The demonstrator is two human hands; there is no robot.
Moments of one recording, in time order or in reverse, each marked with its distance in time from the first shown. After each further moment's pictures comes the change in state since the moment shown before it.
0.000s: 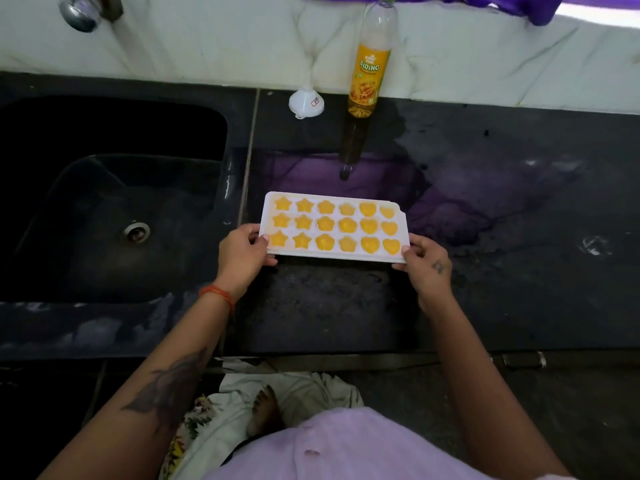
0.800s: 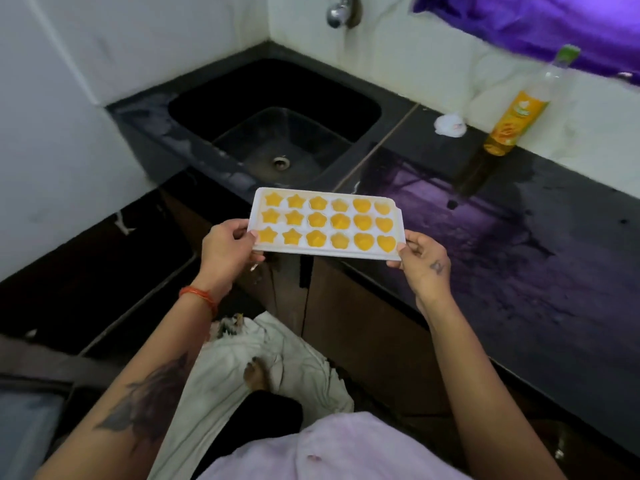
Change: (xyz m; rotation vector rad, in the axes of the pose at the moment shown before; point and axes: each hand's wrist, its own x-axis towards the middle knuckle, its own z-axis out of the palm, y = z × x) left_hand -0.223 -0.074 -0.056 -0.257 0.613 -0.144; right_hand -0.097 -0.006 -0.006 -0.062 -0.592 -0.351
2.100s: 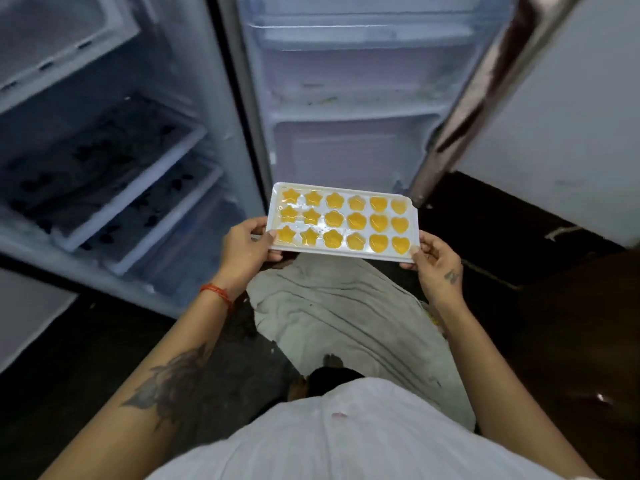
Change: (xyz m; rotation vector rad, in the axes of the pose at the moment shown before) left_hand -0.431 -0.257 -0.368 -0.349 1.241 -0.439; right_hand -0.422 0.007 0.363 -0.148 -1.433 -0.390
